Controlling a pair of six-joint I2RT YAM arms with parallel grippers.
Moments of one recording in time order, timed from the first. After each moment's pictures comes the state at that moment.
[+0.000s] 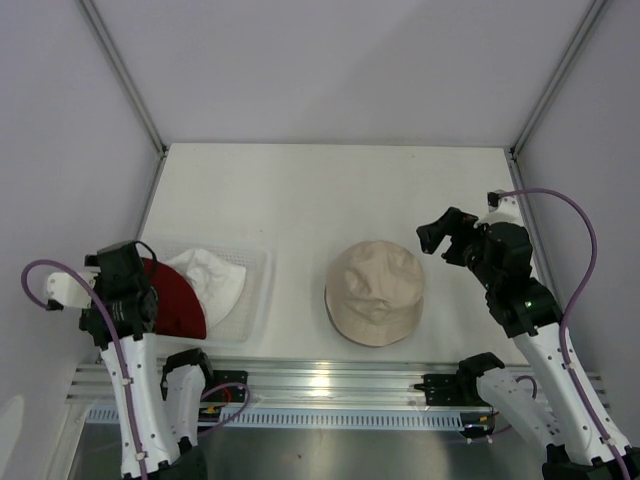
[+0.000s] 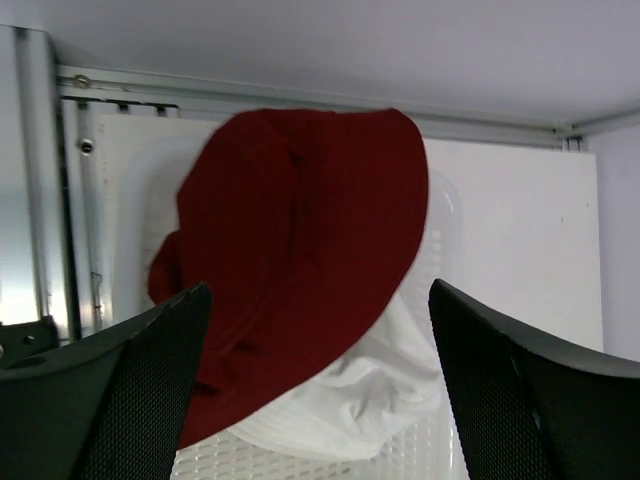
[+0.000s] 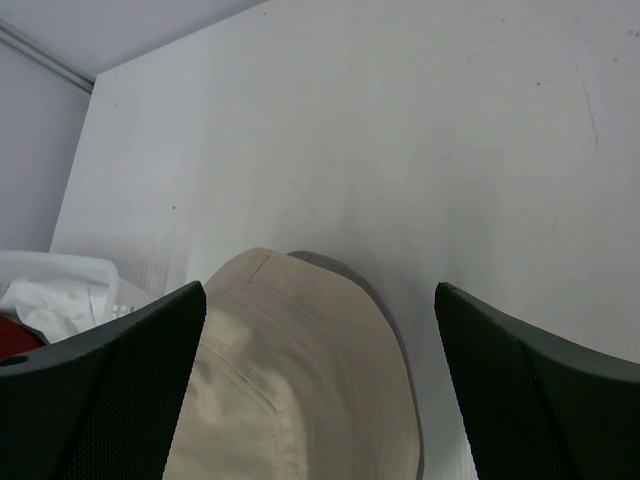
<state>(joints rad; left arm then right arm) 0.29 0.66 0.96 -1.08 -0.65 -1.14 0.31 0.72 0.88 -0.48 0.04 0.53</state>
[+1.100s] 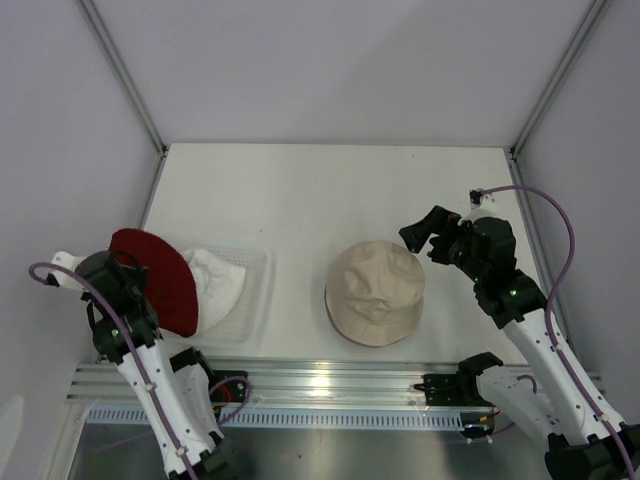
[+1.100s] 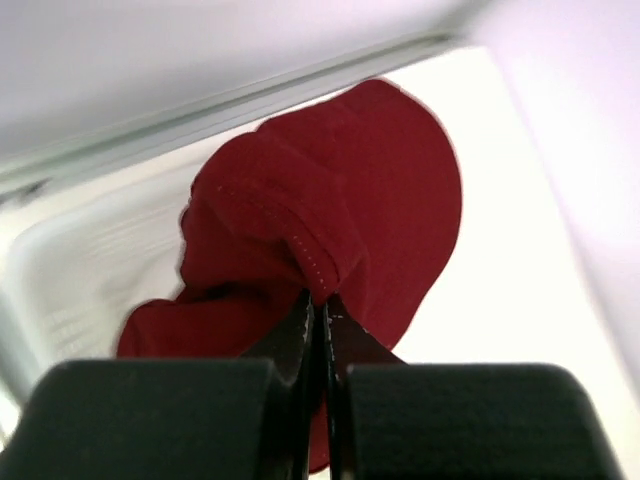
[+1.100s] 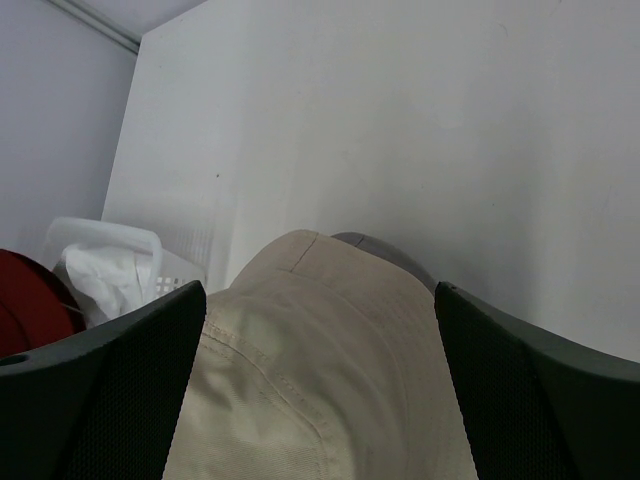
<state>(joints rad) 0.57 0.56 0.83 -0.79 -0.21 -0.67 0.35 0.80 0.82 -0.37 -0.08 0.62</state>
